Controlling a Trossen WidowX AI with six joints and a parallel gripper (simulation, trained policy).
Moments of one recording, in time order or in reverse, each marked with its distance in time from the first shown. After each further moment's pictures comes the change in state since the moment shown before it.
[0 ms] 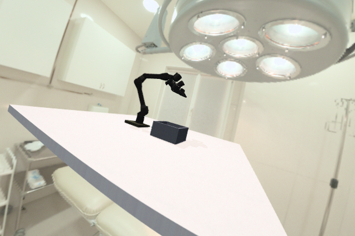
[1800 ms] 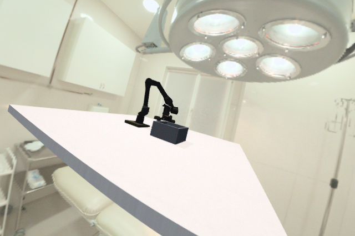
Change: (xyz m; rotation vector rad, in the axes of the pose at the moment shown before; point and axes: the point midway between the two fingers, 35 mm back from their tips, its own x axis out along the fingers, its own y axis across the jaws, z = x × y) arm 0.067 0.021 -0.317 0.628 0.802 -0.462
